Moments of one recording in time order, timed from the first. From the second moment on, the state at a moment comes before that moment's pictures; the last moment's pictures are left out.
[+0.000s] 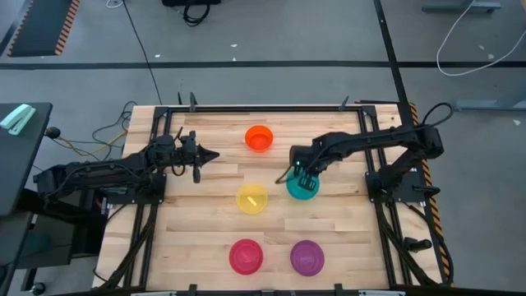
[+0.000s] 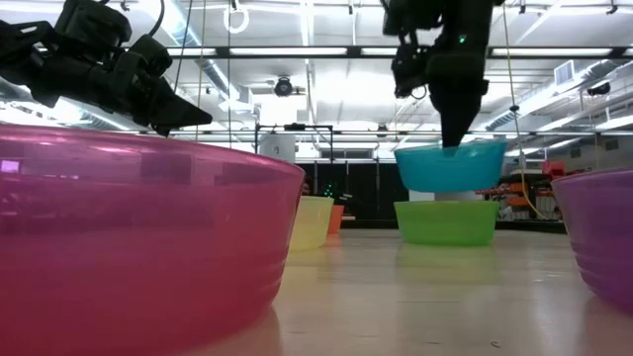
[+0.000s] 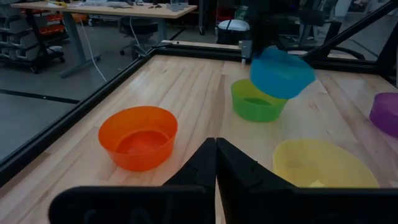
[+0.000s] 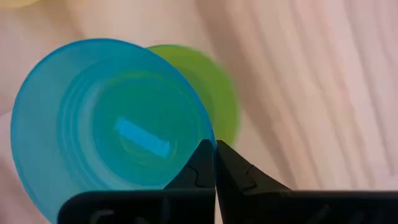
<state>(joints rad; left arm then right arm) 0.40 0.71 0.18 0.32 0.18 0.03 -0.05 1.56 1.21 -1.07 0.14 0.40</state>
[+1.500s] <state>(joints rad) 0.40 0.71 0.18 0.32 0.09 -0.03 -0.24 1.56 0.99 -0.74 -0.11 0.25</state>
